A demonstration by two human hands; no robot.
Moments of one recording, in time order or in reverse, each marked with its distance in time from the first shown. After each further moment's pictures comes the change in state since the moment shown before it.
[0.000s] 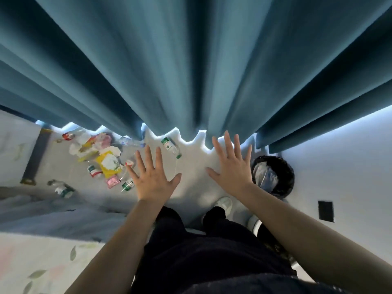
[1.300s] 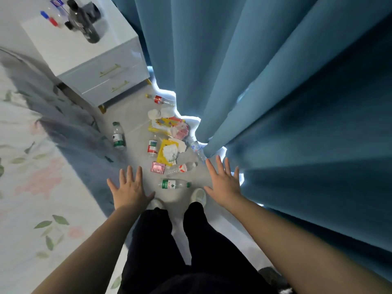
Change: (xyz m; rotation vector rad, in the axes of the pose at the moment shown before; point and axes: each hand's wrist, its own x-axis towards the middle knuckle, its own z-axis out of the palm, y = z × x) left_hand 0.098 -0.384 0.036 -0.236 -0.364 -0.670; right_hand 0.257 -0.404 0.049 -0.405 -0.431 -0.667
